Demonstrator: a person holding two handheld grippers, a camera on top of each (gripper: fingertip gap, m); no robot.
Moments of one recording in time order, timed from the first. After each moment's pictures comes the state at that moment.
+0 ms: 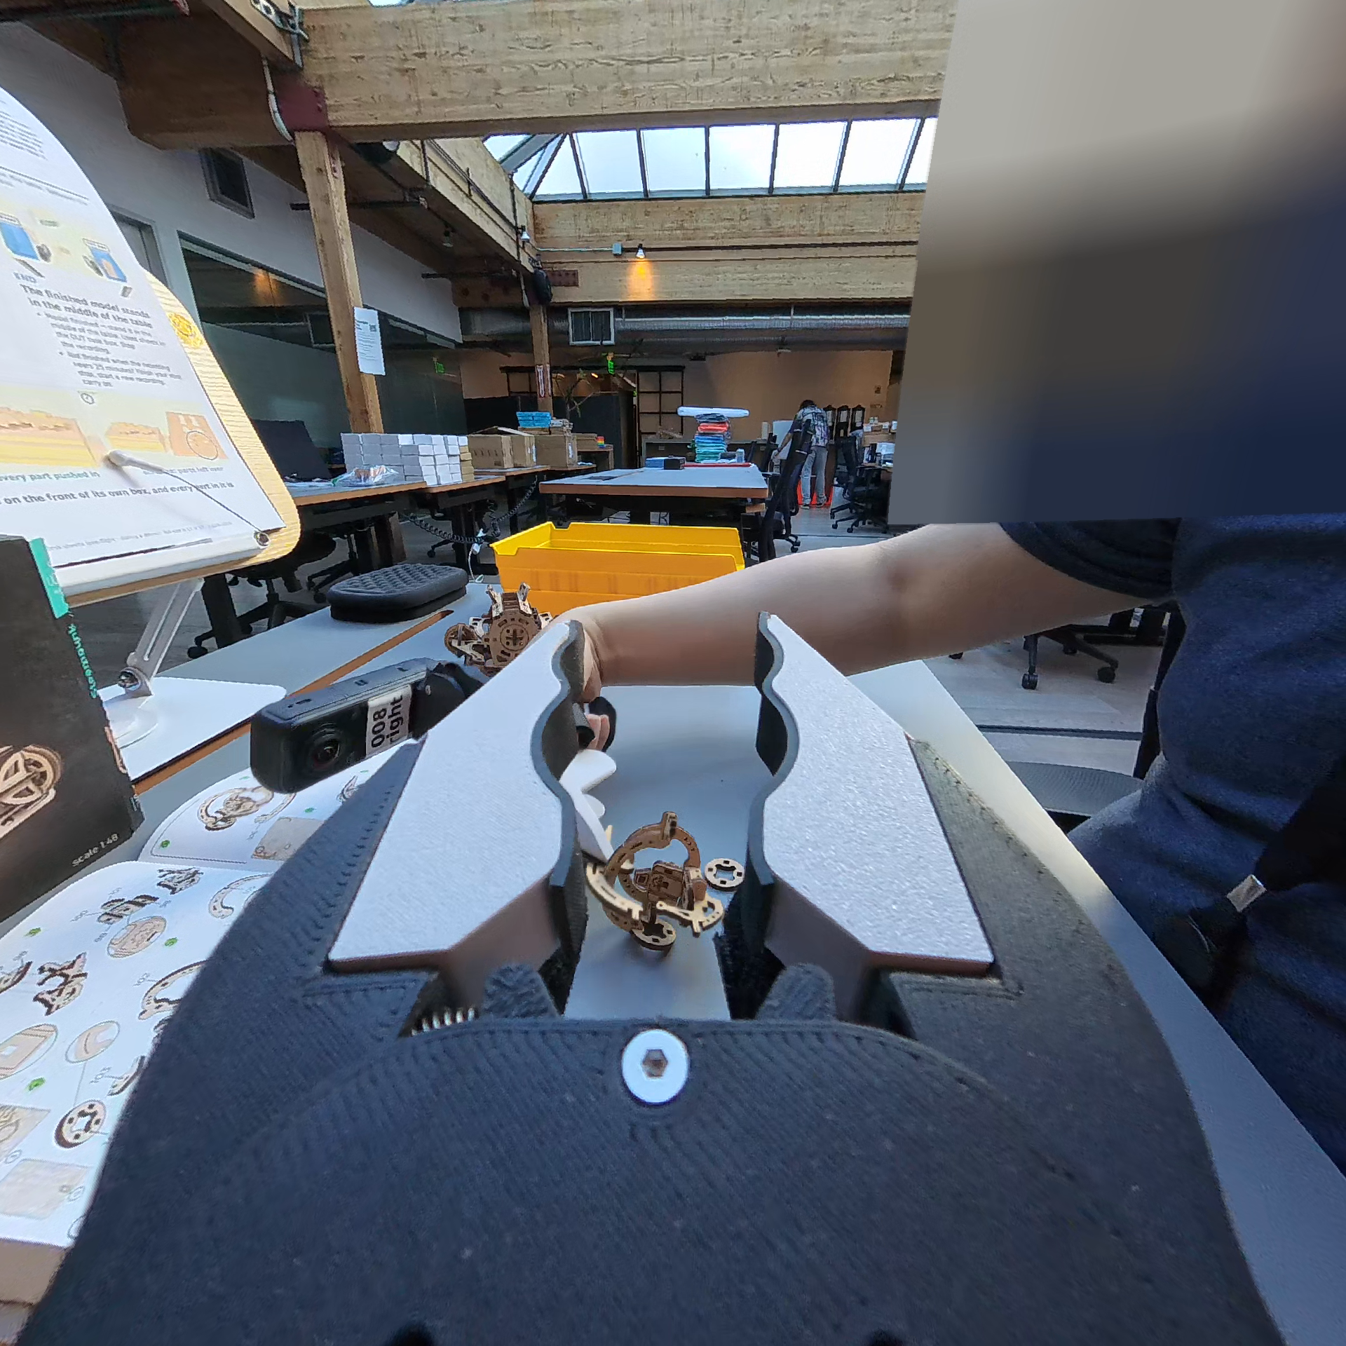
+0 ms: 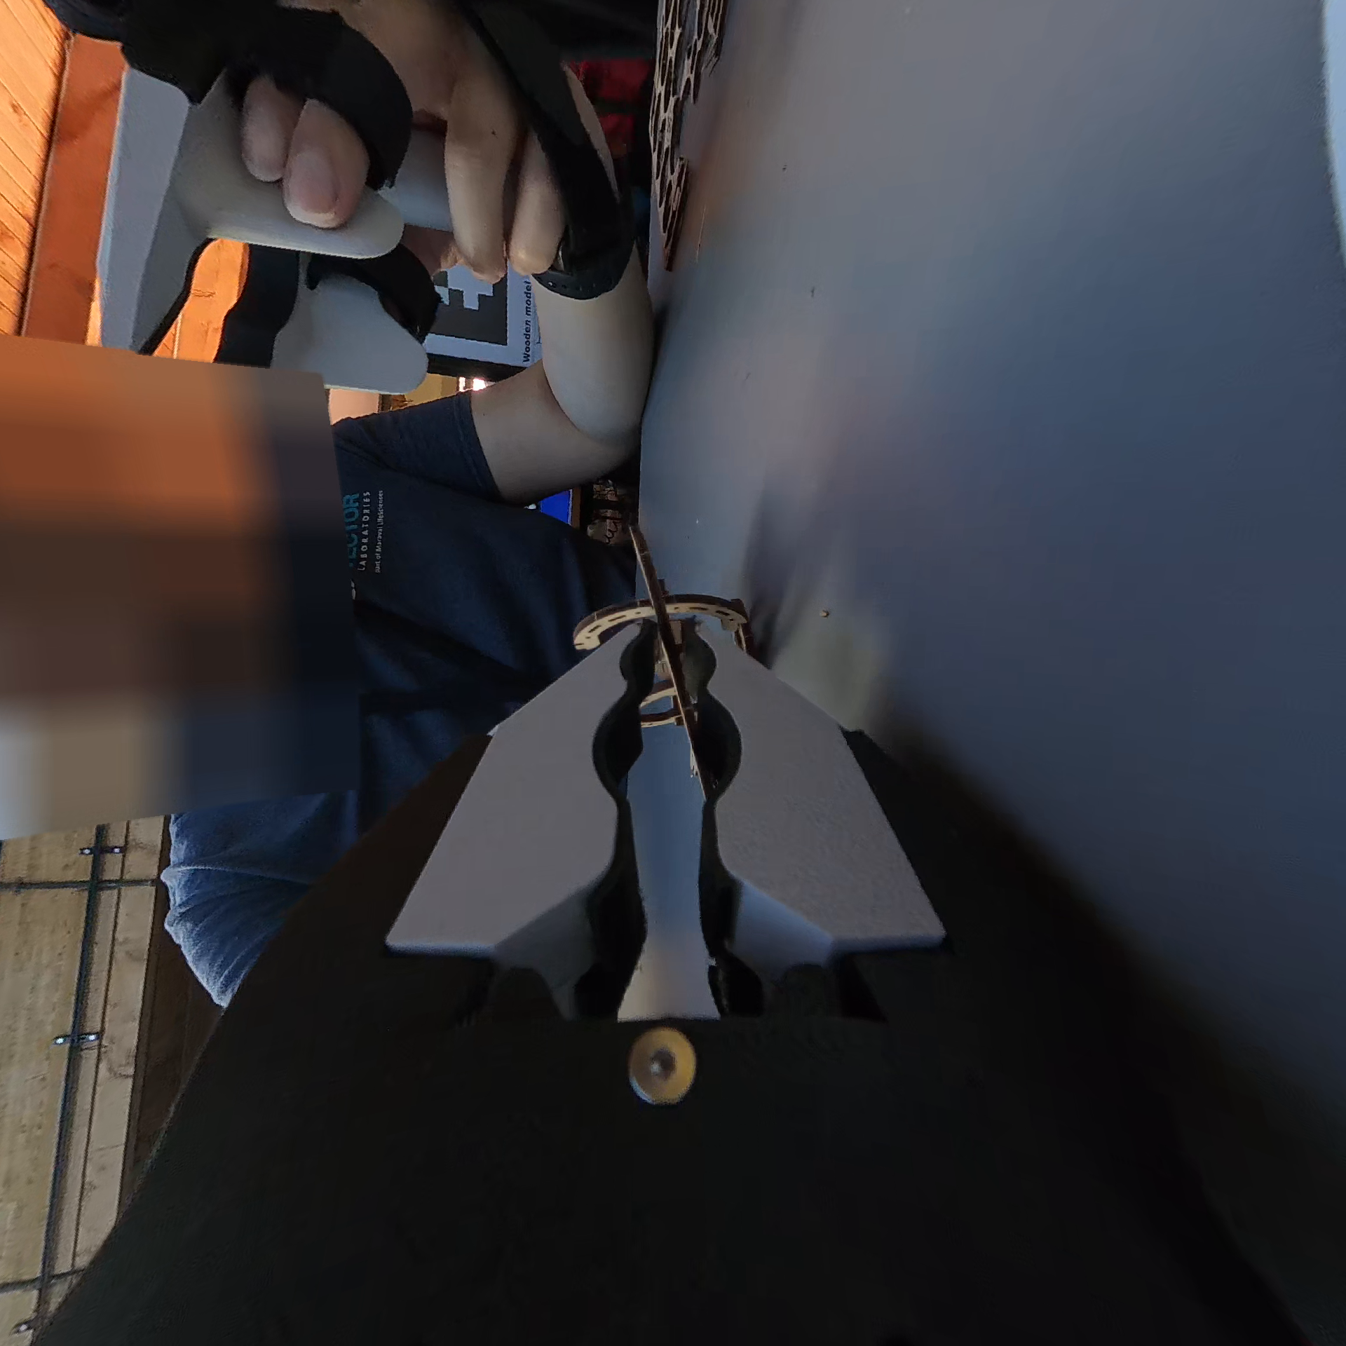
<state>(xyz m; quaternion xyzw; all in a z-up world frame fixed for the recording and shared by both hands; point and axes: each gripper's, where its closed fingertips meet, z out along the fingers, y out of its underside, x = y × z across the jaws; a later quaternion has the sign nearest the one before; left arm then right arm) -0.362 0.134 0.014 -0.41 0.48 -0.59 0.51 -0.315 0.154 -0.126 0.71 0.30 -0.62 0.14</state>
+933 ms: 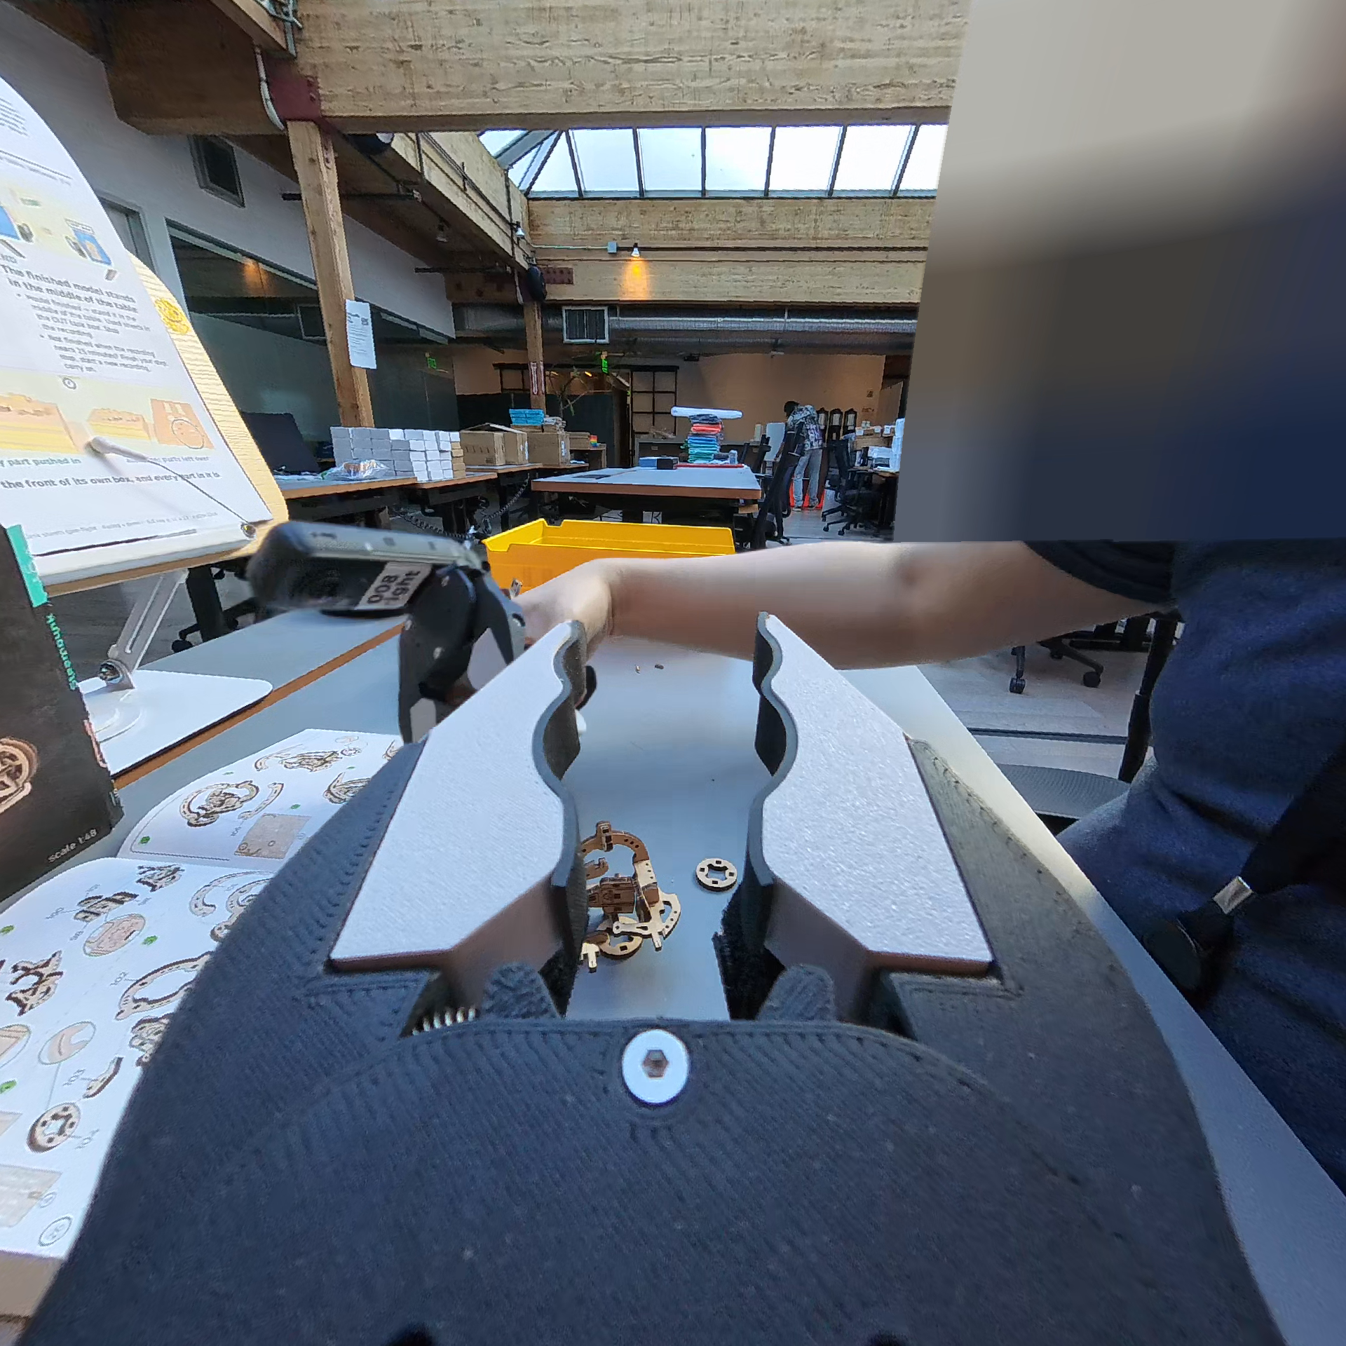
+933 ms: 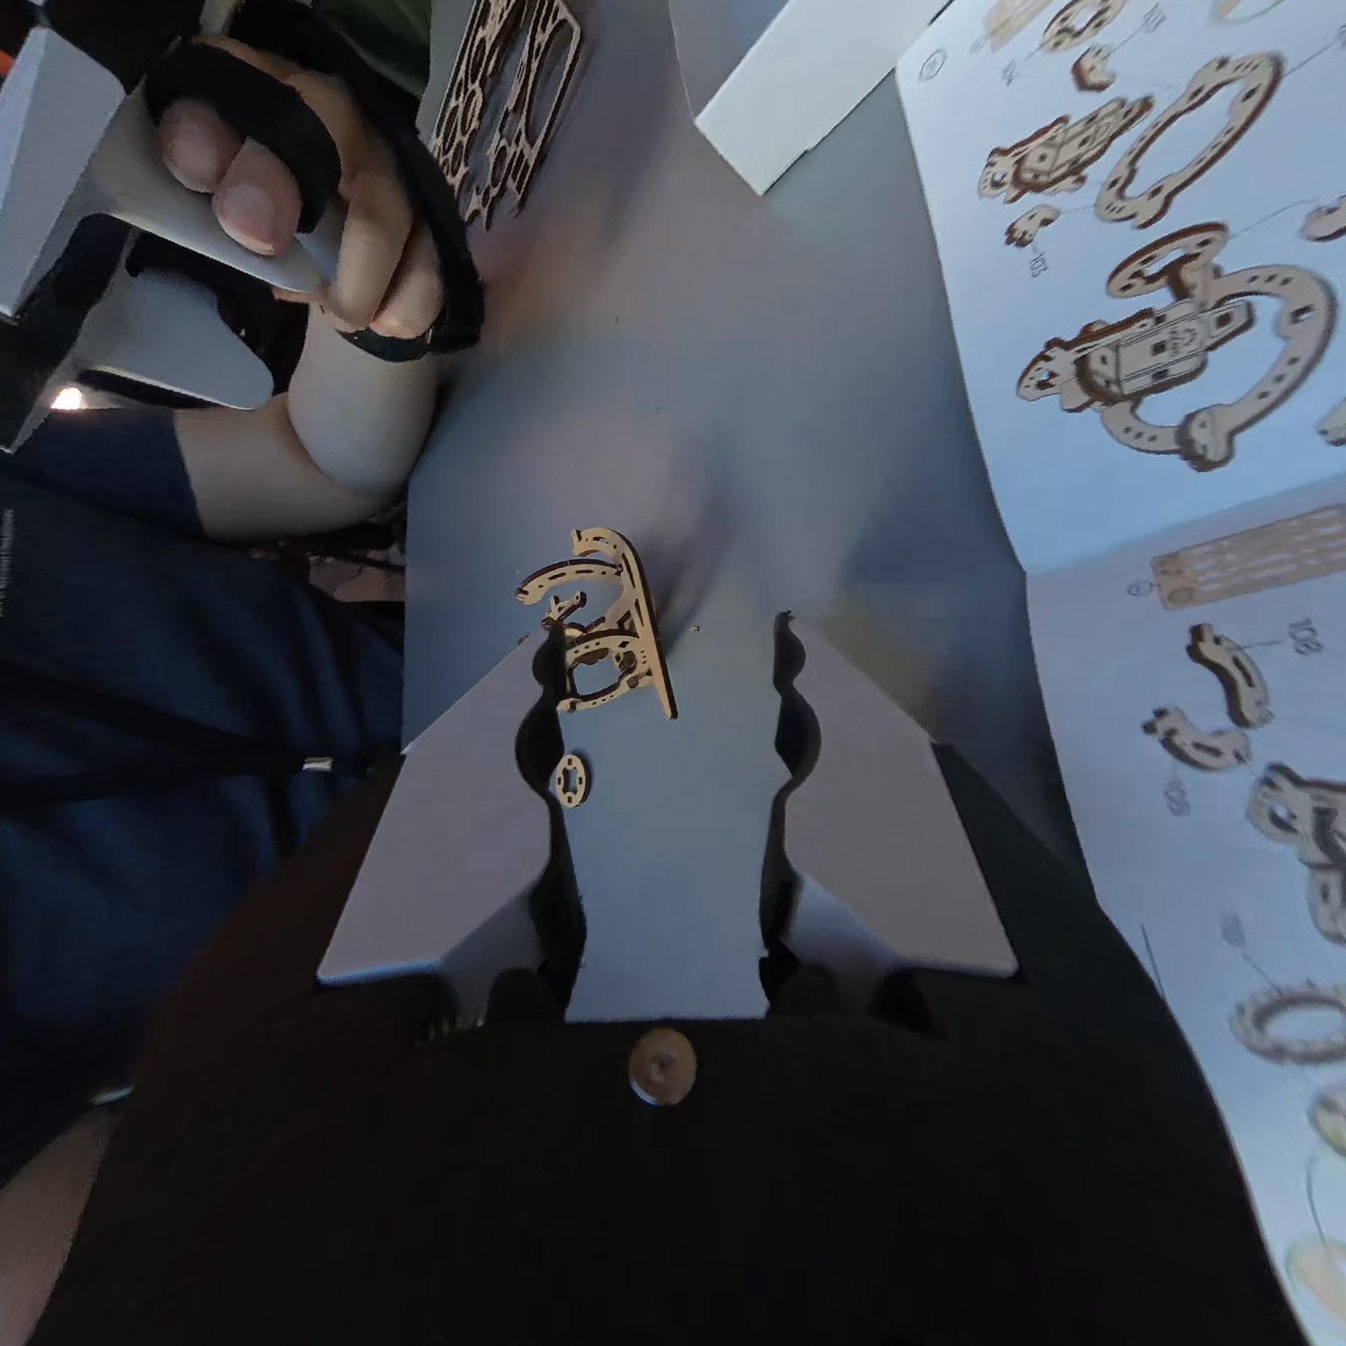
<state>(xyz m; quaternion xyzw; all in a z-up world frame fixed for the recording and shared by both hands) -0.361 0.133 0.012 -0.42 0.47 -0.59 0.50 -0.294 0.197 -0.125 0.79 0.37 -0.48 -0.07</state>
